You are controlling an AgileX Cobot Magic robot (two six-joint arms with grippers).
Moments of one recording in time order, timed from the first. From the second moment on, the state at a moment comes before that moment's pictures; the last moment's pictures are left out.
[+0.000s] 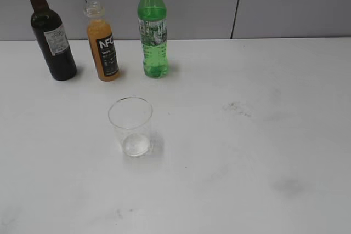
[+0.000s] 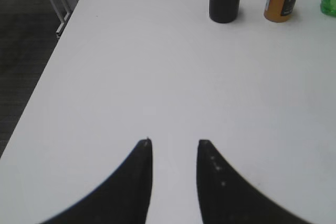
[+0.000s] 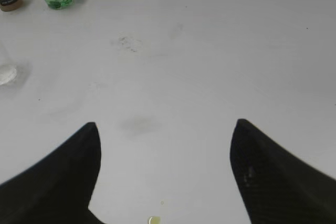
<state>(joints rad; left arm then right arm) -0.08 -0.01 -0.48 0.09 1.10 0.00 0.13 -0.01 -0.50 0.07 1.04 -0.06</state>
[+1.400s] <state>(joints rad) -0.08 -0.01 -0.48 0.08 1.10 0.00 0.13 -0.01 -0.50 0.07 1.04 -0.06</state>
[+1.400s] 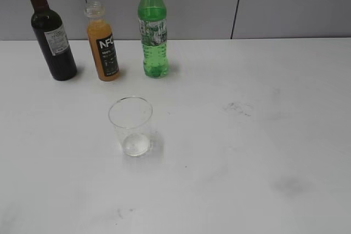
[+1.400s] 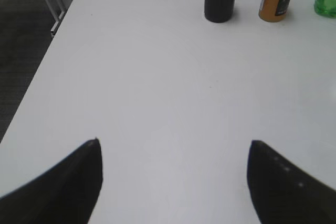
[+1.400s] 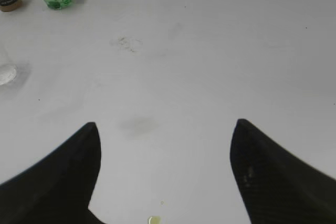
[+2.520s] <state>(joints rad) -0.08 0.58 -0.45 -0.08 0.27 0.02 0.13 -0.01 -0.50 0.07 1.04 -0.06</state>
